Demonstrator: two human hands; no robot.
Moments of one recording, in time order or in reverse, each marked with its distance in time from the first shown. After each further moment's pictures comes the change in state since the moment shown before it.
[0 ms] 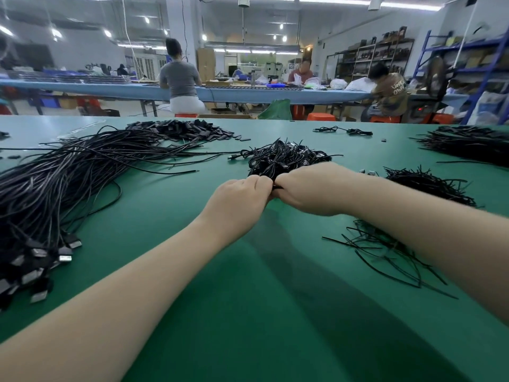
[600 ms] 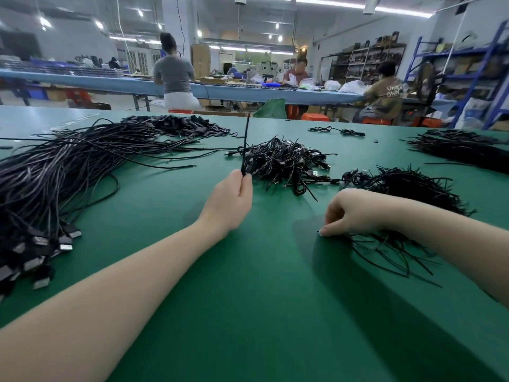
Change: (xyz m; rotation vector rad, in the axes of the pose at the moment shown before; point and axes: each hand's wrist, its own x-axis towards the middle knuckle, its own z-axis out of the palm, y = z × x) left_hand -0.011 -0.003 0.017 -0.746 -0.055 -0.716; right_hand -0.057 0.035 0.036 0.481 -0.283 0.295
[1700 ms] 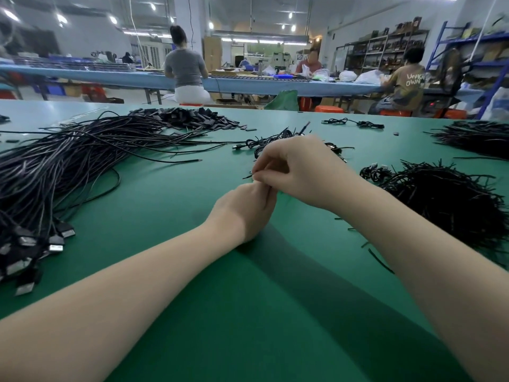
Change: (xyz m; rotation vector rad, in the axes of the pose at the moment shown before) left_hand 0.003 0.000 0.015 0.545 -0.221 0.139; right_hand 0.028 -0.090 -0.021 0.217 0.579 -0.435
